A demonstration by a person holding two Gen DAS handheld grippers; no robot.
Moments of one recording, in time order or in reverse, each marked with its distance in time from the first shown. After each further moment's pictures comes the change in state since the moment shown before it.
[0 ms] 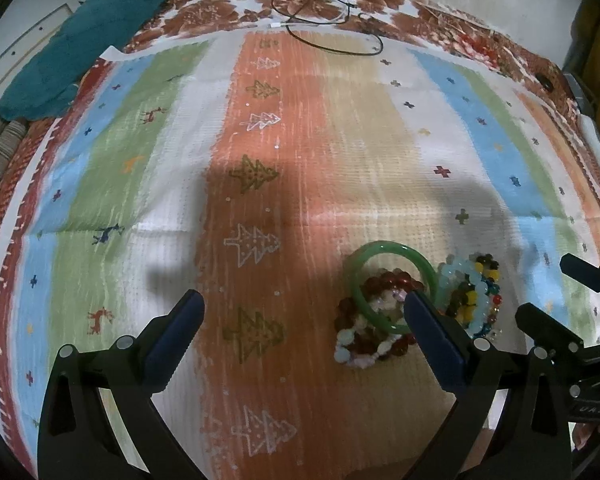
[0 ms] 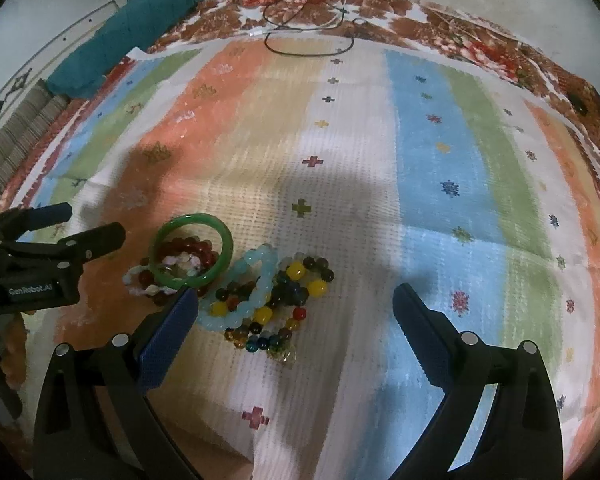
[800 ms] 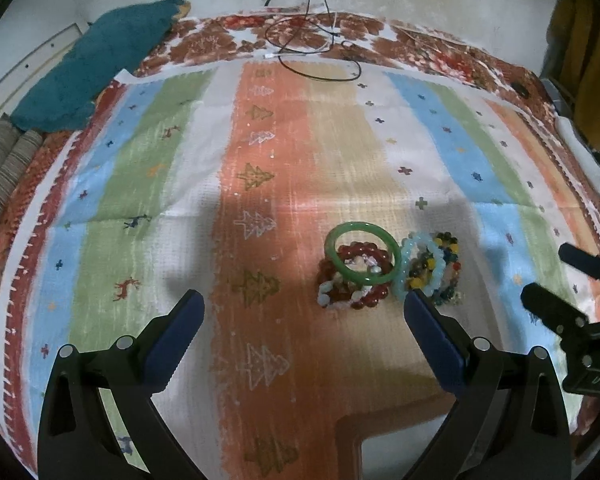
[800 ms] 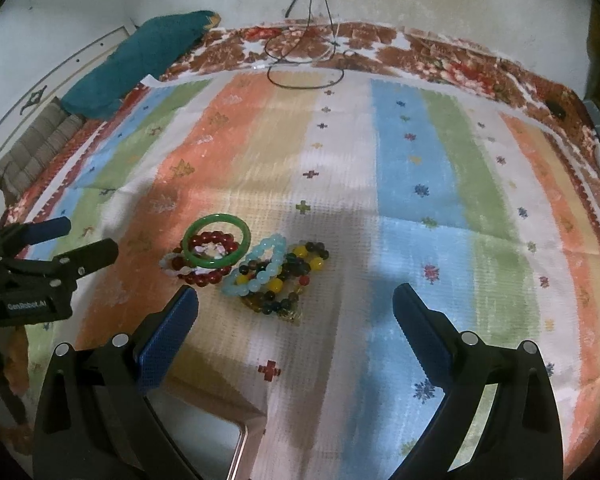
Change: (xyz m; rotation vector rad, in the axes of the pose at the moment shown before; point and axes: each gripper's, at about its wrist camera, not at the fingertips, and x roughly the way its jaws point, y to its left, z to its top) left arm -0.061 -0.004 -0.038 0.016 -0.093 -0.027; right arm -0.059 0.000 -0.031 0.027 -0.106 0.006
